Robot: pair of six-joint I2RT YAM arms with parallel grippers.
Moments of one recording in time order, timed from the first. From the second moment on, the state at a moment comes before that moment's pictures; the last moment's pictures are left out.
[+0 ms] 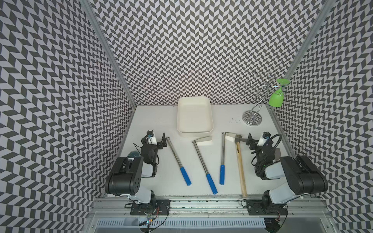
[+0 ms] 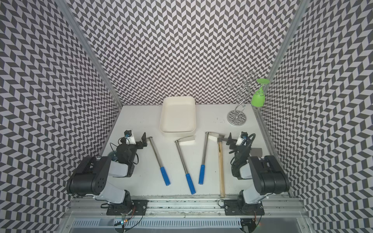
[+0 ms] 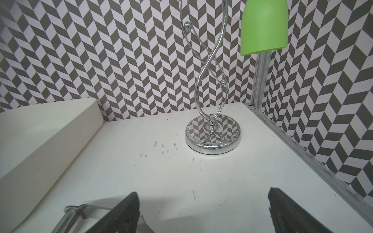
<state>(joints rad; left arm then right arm) 0.00 1.55 0.25 1.22 -0.02 0.01 0.05 1.56 0.19 1.29 0.21 0.08</state>
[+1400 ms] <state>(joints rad) -0.01 1.41 0.32 1.01 -0.13 -0.05 0.06 1.39 0.36 0.91 0.28 0.14</state>
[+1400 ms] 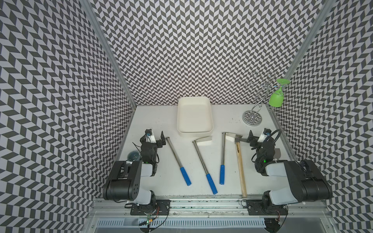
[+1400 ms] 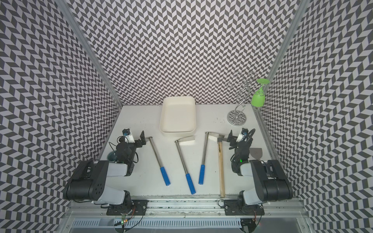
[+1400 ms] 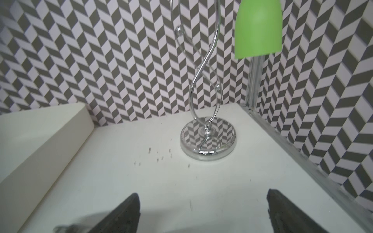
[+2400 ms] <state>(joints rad) -0.40 1.52 1.19 -0.80 -0.14 -0.63 0.29 1.41 1.17 -0.55 -0.21 0.43</state>
